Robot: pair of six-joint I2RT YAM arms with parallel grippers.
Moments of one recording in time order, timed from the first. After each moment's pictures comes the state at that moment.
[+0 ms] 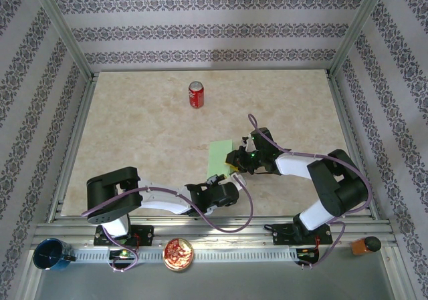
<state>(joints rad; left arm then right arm) -1.27 1.70 0.79 0.04 -0.60 -0.01 0.46 1.56 0.59 0.11 -0.67 1.01</state>
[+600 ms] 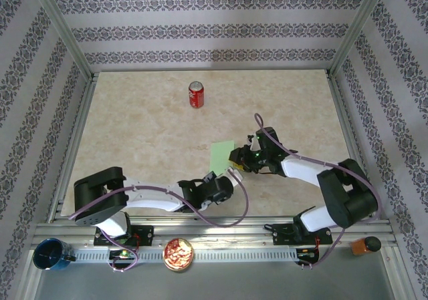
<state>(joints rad) -1.21 1.59 0.76 0.03 -0.45 -0.09 0.43 1.43 0.56 0.04 -0.61 0.98</state>
